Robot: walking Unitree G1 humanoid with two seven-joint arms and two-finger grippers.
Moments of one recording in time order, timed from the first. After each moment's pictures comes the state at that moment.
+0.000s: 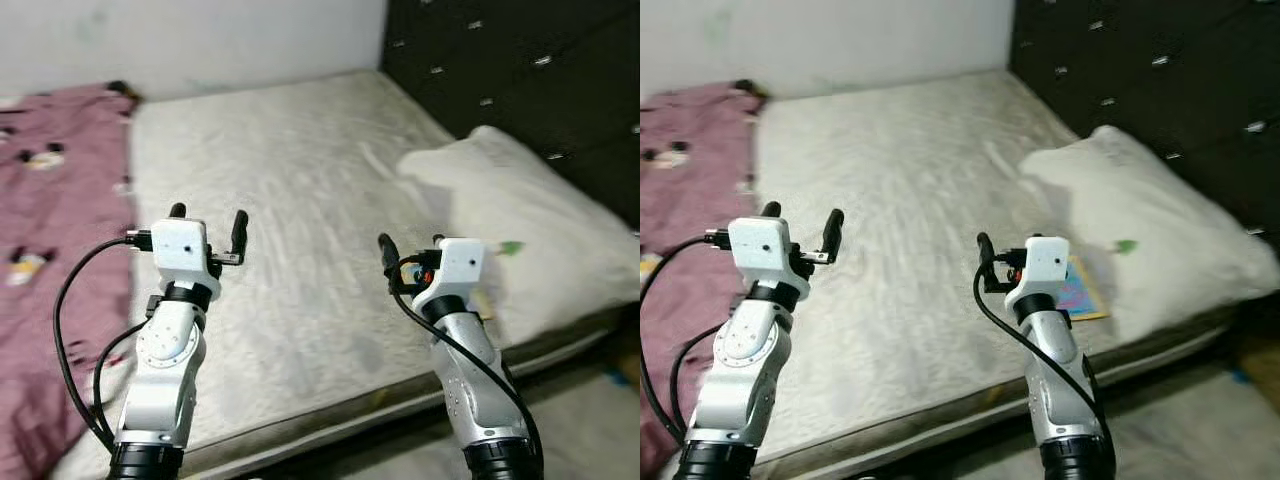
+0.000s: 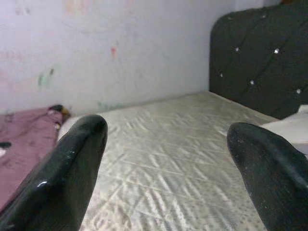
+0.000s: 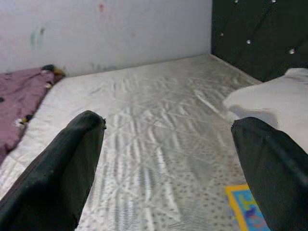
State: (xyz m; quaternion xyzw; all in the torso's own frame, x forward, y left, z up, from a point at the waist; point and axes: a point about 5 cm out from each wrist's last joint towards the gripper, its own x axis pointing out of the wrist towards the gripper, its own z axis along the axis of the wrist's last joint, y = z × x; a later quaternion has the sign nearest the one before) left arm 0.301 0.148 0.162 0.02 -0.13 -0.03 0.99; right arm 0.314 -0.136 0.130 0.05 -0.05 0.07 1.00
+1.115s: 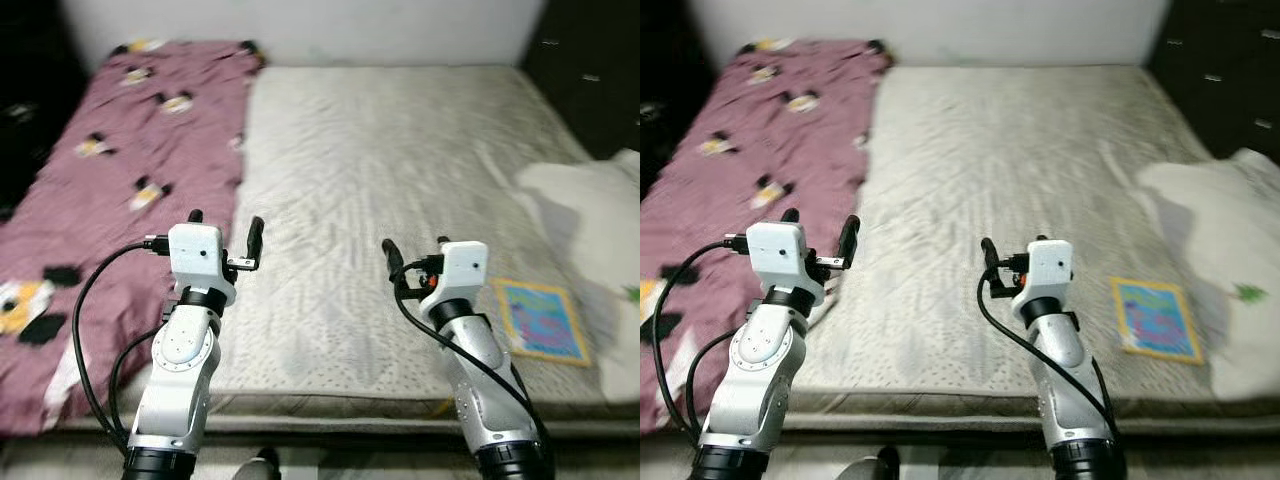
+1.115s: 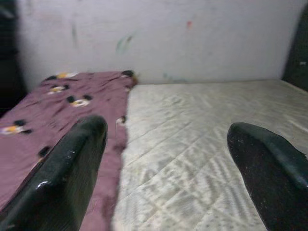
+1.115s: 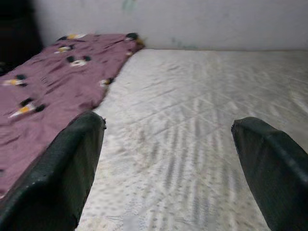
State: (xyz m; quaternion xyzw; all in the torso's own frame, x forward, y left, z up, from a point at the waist) left arm 0.299 0.141 0.157 0.00 -0.11 -0.04 0.99; right arm 0.311 -0.137 0.126 0.02 -0.04 0.09 1.00
